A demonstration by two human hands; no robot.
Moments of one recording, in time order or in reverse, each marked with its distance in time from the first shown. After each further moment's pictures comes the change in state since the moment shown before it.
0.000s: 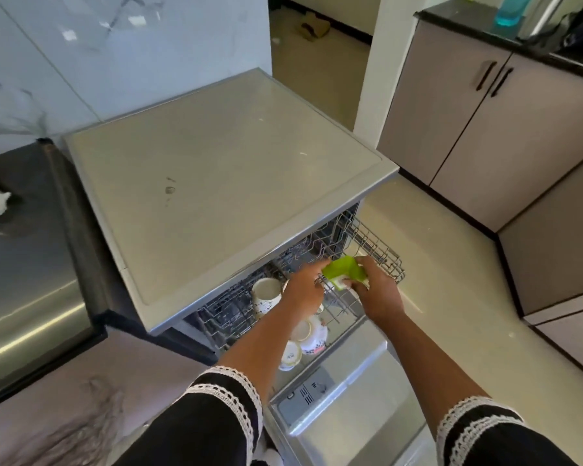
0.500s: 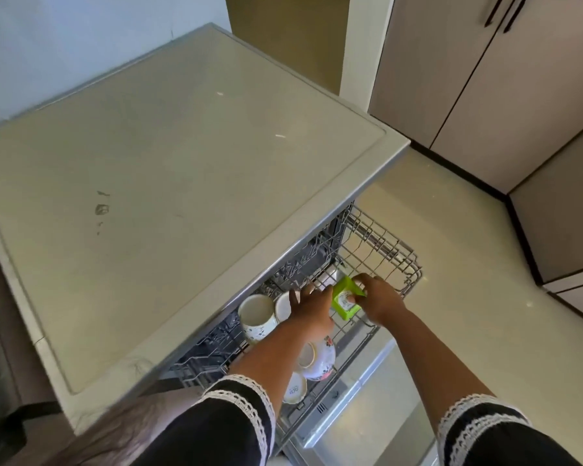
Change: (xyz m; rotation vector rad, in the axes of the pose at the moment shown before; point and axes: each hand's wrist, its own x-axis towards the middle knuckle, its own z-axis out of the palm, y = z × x) left_hand 0.100 -0.066 0.053 0.734 -0.428 -0.102; right_hand 0.086 0.079 0.066 -0.227 -0.353 0.302
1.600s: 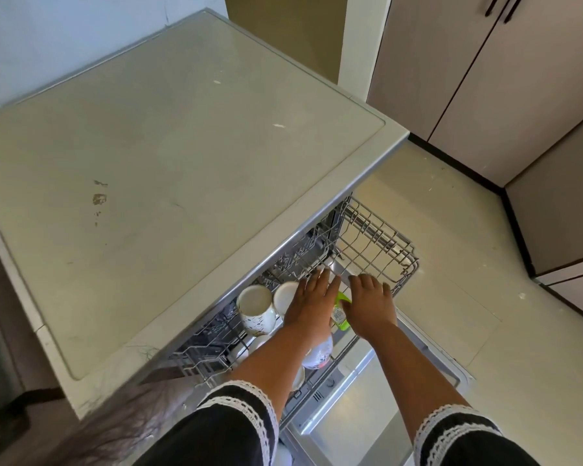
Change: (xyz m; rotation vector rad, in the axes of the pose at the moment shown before) left_hand -0.021 0.001 0.017 0.206 0.280 0.196; right_hand -0.032 -0.012 0.027 -0.382 0.146 -0.056
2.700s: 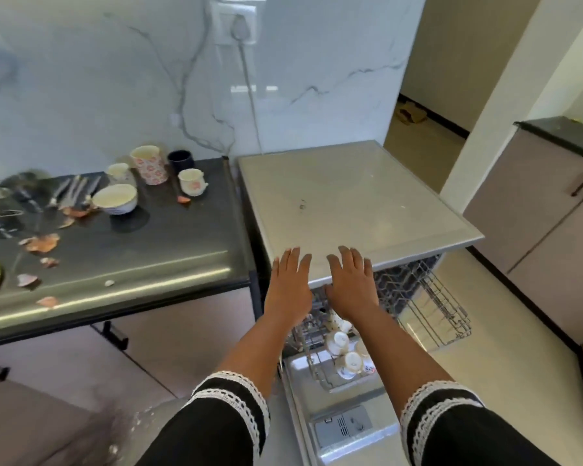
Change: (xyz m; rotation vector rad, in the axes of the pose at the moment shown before) left_hand -0.312 -0.043 -0.126 -0.067 0.682 -0.527; right_hand -0.215 -0.212 -0.144 -0.163 0.342 -0.576
